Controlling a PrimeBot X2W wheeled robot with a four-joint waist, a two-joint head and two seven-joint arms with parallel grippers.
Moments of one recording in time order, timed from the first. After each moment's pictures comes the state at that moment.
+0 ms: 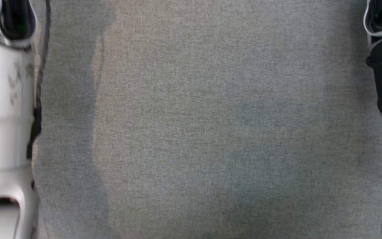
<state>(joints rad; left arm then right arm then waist) -1.18 0.17 -0.12 0.50 -0.61 -0.12 -0.26 -1.33 -0.09 0.03 0.97 0.46 0.13 -0.25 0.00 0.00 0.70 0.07</state>
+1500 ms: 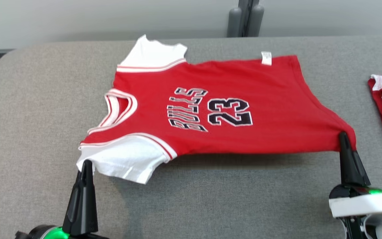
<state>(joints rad) 0.26 0.06 -0.14 -0.44 -0.63 -0.06 -0.26 -0.08 -0.10 0.04 0.08 0.69 0.13 -0.23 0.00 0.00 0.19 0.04</state>
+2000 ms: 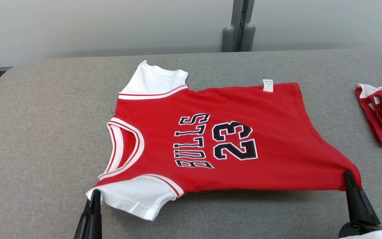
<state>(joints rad) 0.40 0.09 -0.15 -0.46 -0.64 -0.04 -0.21 0.17 -0.05 -0.05 -0.10 0.65 0.13 -0.08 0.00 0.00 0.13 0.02</state>
